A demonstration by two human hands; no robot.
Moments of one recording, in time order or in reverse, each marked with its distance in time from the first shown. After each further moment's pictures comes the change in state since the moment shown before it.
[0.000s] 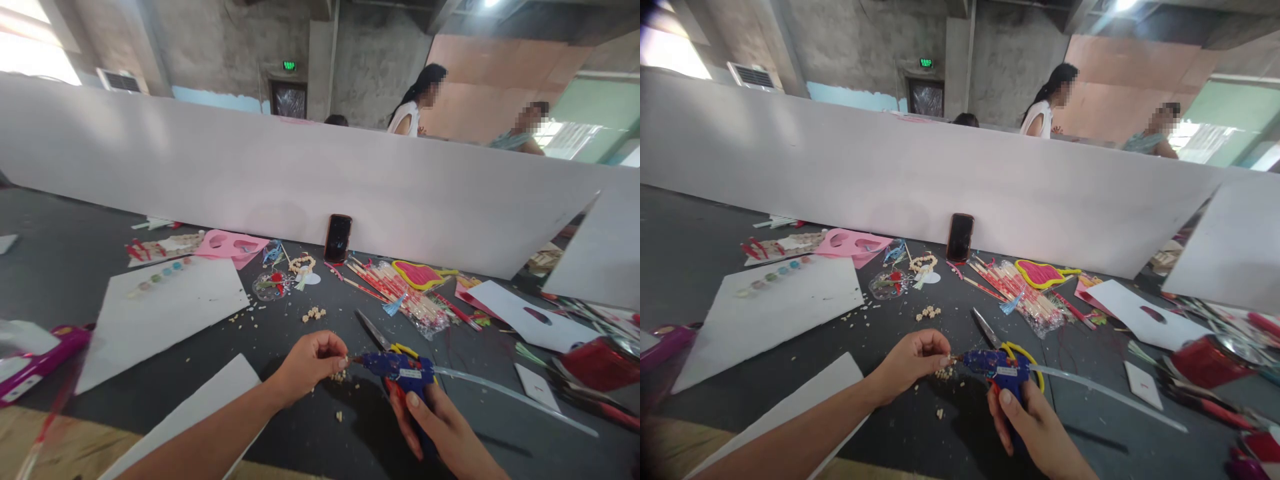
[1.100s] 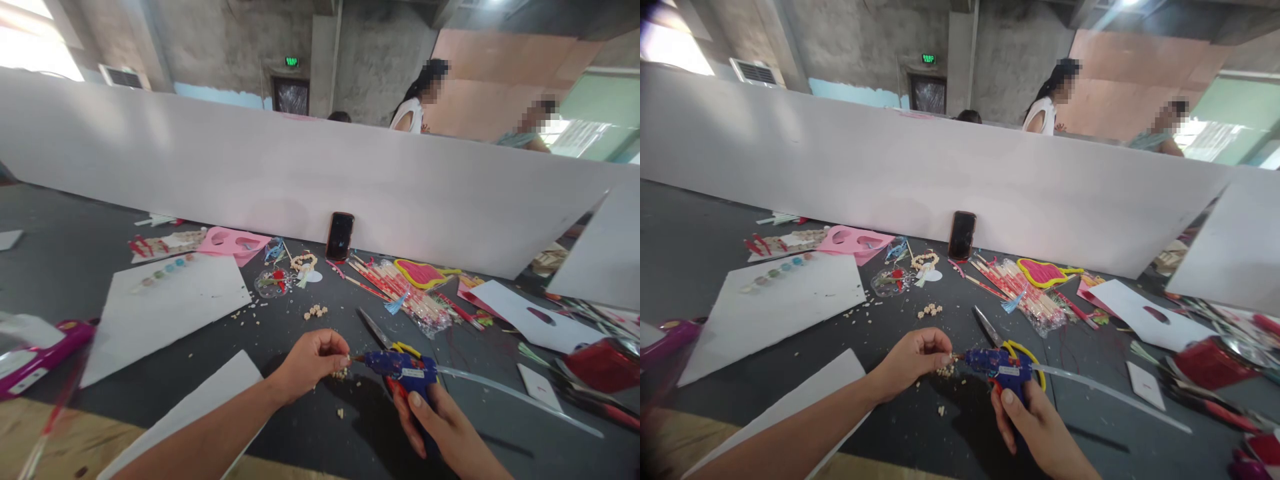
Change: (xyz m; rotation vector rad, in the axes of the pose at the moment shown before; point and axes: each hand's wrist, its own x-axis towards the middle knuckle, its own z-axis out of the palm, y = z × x) left_hand 0.000 -0.002 -0.001 -0.045 -0.004 -0.014; right_hand 0.003 0.005 -0.002 -0.022 -0.044 -0.011
